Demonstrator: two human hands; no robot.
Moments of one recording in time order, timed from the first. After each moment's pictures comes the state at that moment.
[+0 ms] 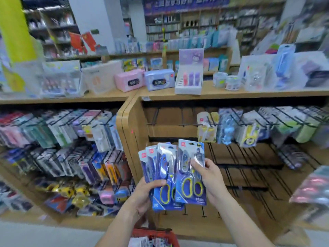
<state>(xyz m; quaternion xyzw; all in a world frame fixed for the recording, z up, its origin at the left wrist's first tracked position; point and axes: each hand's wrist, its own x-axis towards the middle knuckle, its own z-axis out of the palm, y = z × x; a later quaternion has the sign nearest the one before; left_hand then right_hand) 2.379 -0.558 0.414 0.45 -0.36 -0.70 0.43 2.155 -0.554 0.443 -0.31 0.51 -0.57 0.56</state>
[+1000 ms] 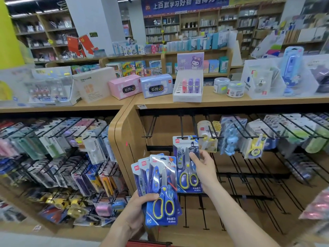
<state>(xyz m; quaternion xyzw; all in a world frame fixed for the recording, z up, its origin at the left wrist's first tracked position) 2.389 -0.598 0.399 0.44 -0.33 -0.73 0.41 2.147 -0.663 0.428 -0.39 0.54 -0.57 0.48</state>
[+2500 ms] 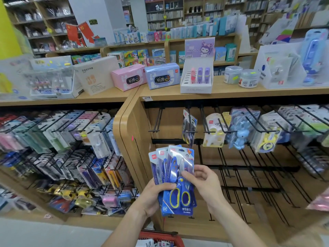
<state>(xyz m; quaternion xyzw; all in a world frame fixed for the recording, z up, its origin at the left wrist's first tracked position) 2.371 -0.624 0.404 0.42 -0.38 -0.73 0.38 2.178 -0.605 0.425 -0.38 0.57 -0.51 0.52</state>
